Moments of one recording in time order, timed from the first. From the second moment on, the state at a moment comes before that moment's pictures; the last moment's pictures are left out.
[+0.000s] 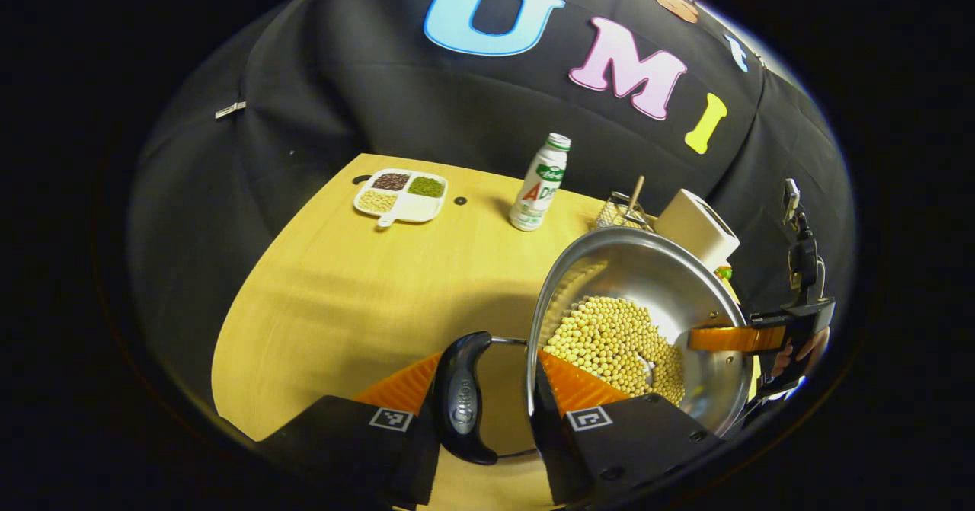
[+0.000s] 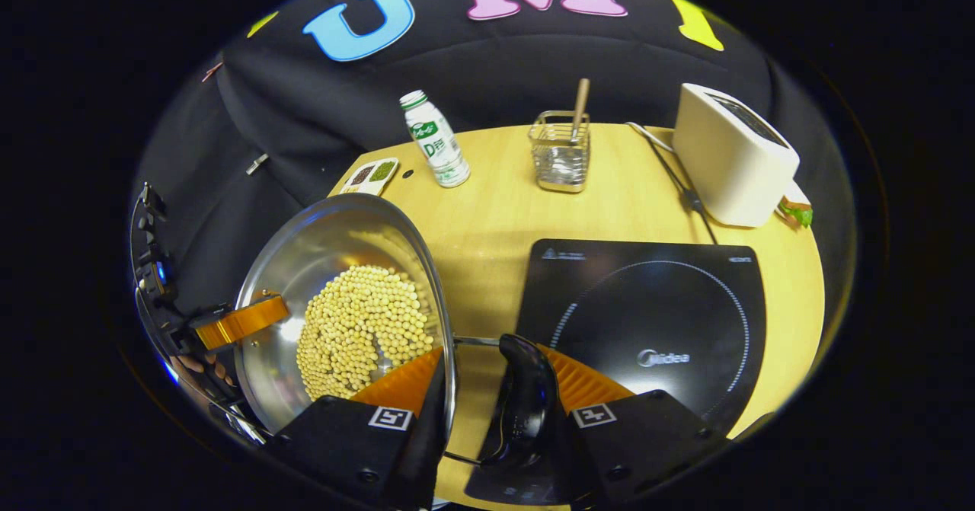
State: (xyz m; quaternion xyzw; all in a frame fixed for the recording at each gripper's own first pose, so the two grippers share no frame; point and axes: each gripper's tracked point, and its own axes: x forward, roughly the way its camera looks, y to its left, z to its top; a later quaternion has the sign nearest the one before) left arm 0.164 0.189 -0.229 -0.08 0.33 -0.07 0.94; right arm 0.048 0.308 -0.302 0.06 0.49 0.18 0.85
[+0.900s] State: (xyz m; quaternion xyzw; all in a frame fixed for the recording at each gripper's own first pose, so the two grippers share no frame) left arm 0.192 0.010 -0.217 -0.06 0.34 -0.11 0.93; right arm 0.080 0.123 -0.281 0.09 0.47 0.14 0.87
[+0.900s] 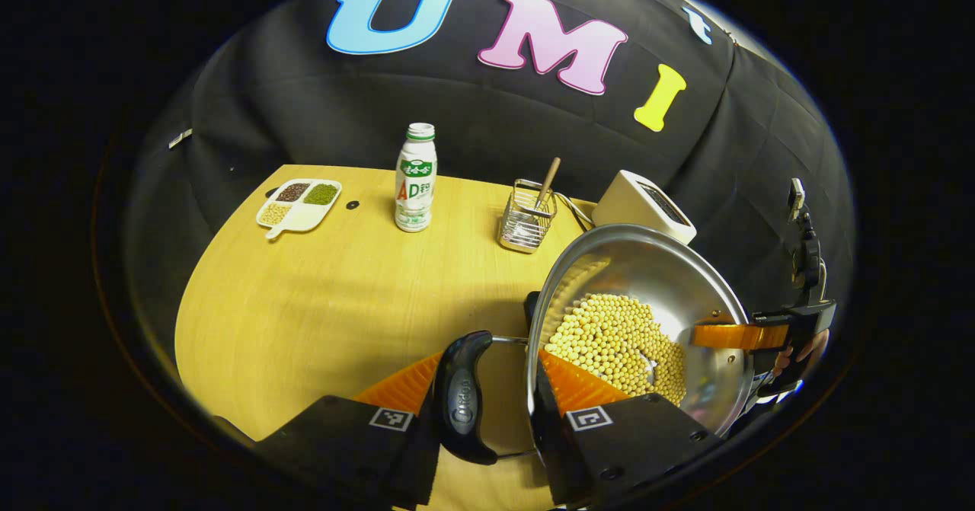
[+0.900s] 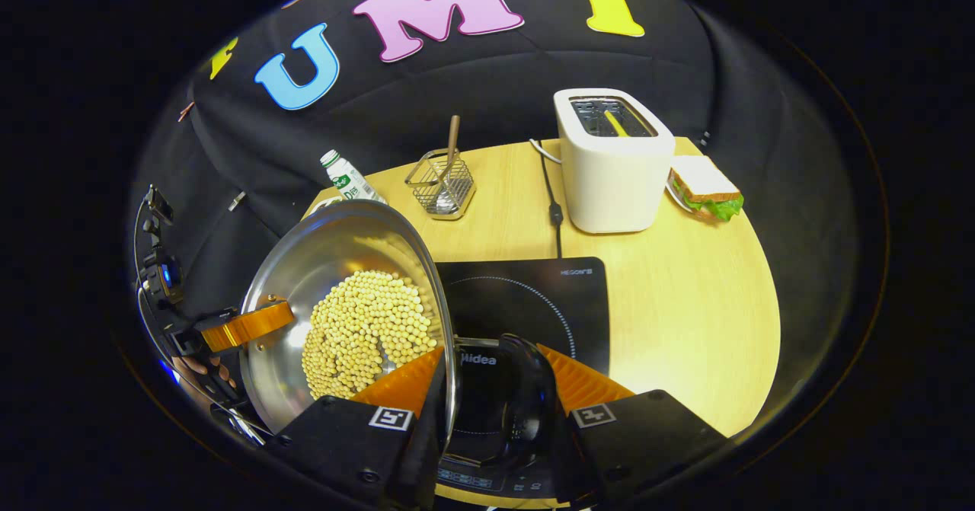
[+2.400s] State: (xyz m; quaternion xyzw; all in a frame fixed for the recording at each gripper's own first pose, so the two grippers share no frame) left arm 0.224 -0.055 -0.286 -0.06 0.35 -0.10 0.93; right arm 0.120 0.061 -0.355 0.09 0.48 0.13 0.86
